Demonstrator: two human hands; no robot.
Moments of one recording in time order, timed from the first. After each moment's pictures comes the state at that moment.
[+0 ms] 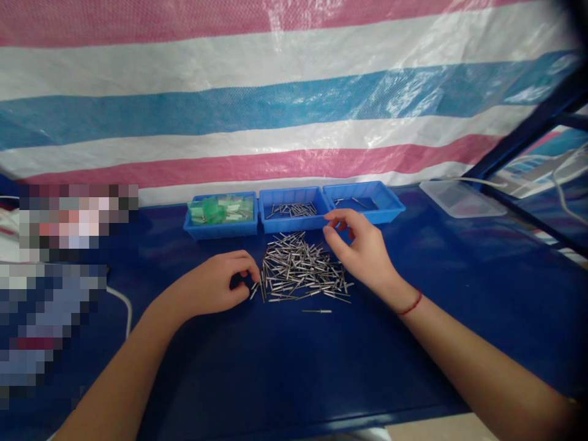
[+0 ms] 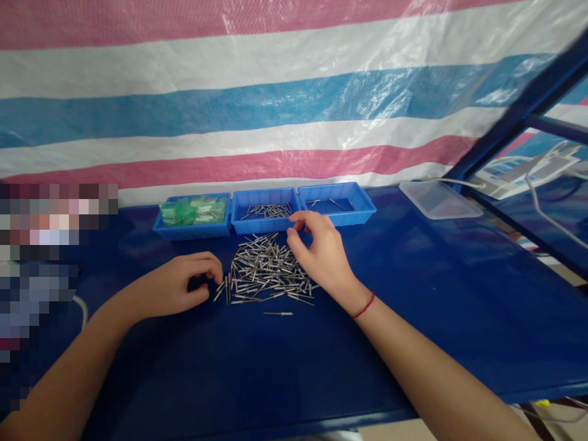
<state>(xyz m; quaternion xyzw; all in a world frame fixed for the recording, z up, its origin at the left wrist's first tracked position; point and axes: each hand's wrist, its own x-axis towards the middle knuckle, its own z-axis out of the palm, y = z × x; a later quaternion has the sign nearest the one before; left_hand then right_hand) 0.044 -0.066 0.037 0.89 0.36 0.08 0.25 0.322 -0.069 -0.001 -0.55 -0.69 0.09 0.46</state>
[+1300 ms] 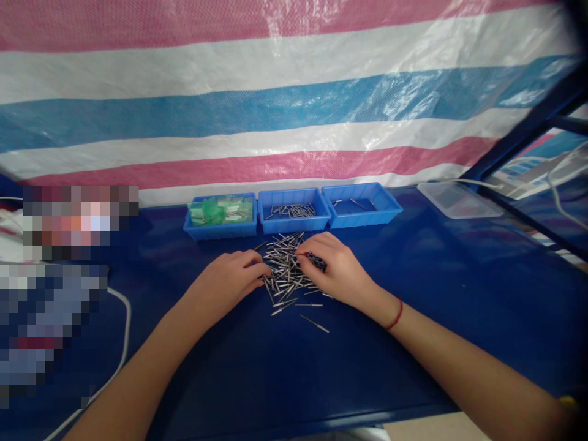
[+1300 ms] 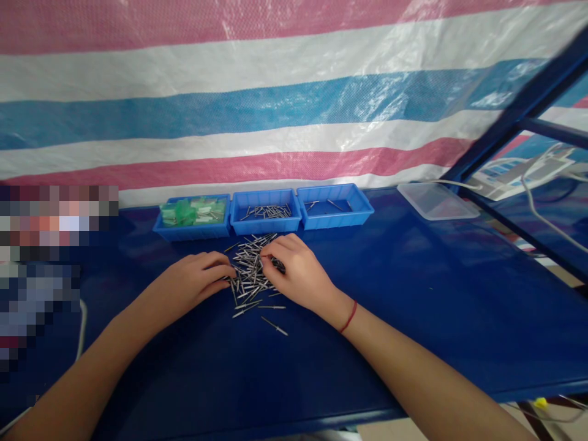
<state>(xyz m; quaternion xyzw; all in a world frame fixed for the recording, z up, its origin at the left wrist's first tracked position) 0.059 -0.072 0.026 0.94 0.35 0.04 0.05 0.296 -0.086 0.000 -0.43 -0.80 0.15 0.38</state>
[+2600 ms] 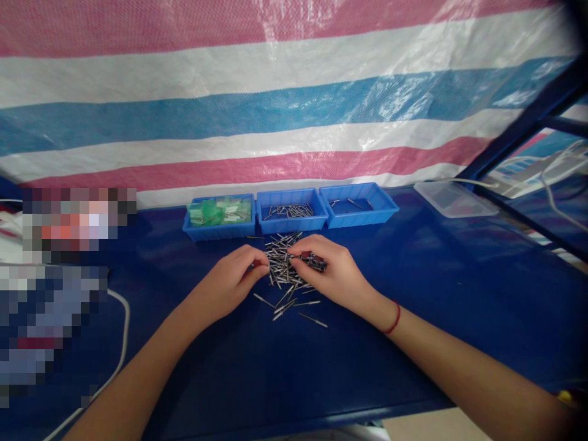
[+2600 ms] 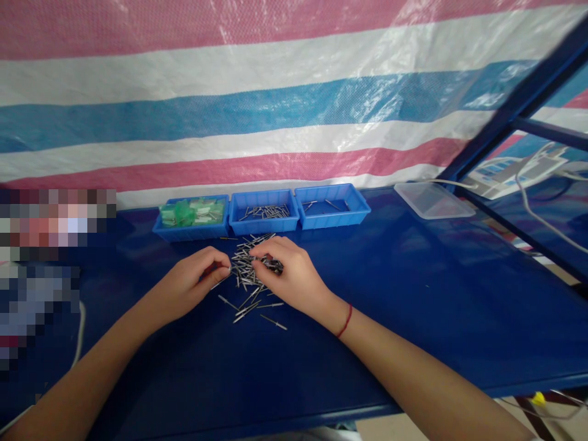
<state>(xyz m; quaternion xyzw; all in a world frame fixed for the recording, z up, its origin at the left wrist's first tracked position) 0.068 -0.077 0.031 0.87 0.41 0.18 0.23 0.289 -0.093 0.001 -0.40 -0.76 0.20 0.47</state>
